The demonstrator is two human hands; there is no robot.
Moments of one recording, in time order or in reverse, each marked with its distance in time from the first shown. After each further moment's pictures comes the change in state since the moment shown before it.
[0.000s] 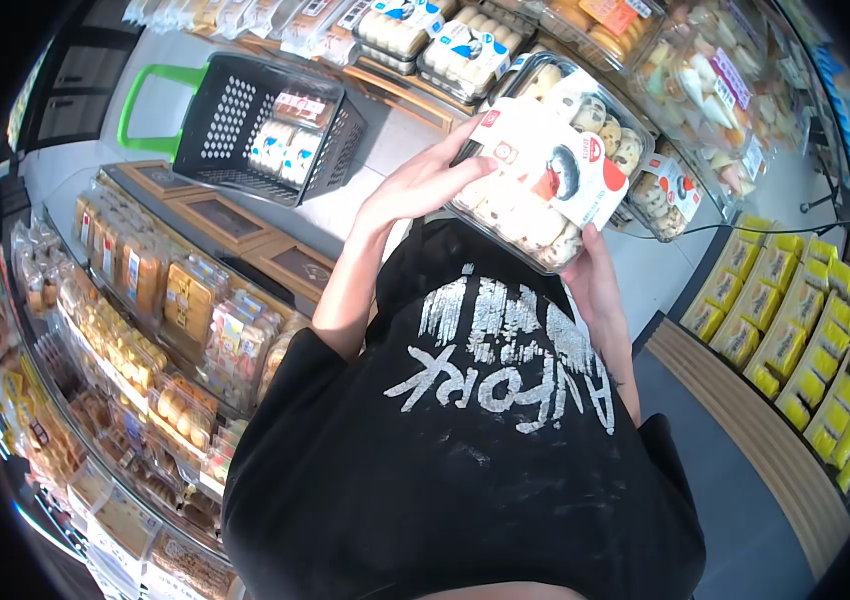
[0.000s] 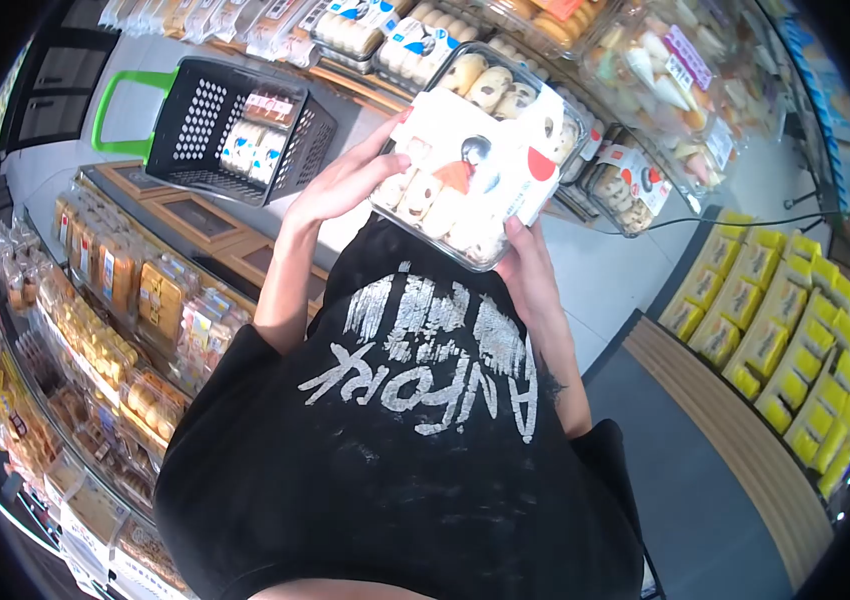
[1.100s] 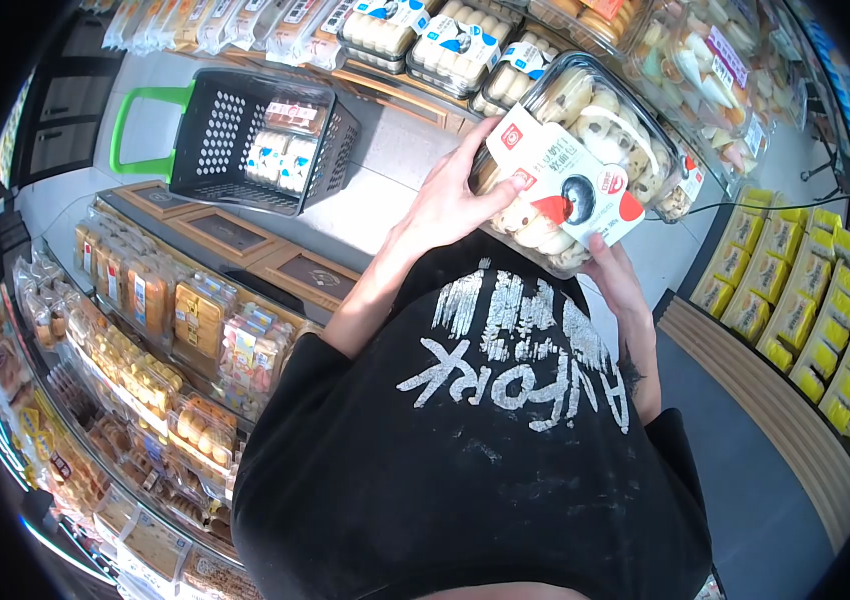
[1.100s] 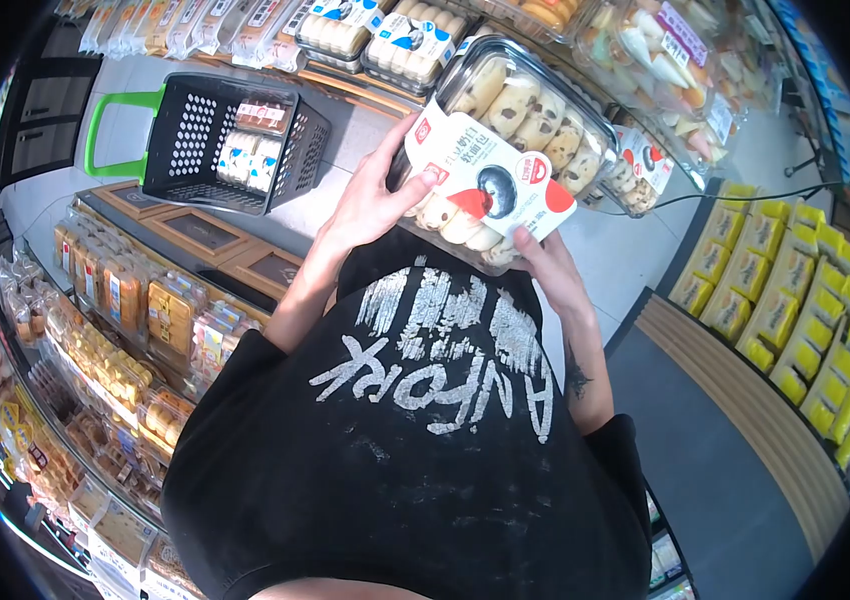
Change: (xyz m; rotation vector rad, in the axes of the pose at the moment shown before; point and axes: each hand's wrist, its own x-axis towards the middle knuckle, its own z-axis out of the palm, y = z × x) left_hand 0.002 -0.013 0.026 0.021 0.148 0.165; right_hand -0.006 -0.005 -0.029 -0.498 0.042 0.034
